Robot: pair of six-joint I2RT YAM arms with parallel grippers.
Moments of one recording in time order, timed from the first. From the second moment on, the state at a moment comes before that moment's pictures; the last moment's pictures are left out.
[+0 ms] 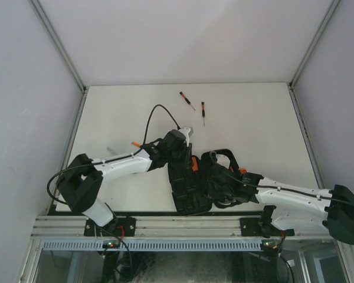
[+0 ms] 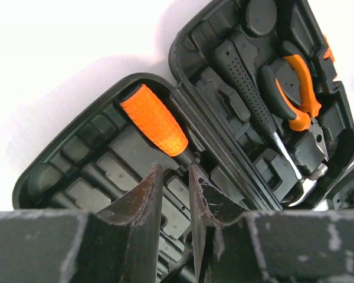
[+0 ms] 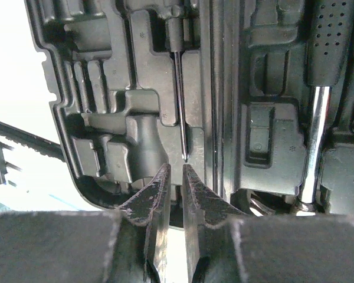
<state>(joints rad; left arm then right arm) -0.85 1.56 0.96 -0.19 0.07 -0.56 1.07 1.07 0.57 -0.49 0.16 0.97</state>
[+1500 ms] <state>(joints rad) -0.87 1.73 1.02 -0.18 0.06 -0.59 1.05 1.30 0.63 -0.43 0.13 0.97</state>
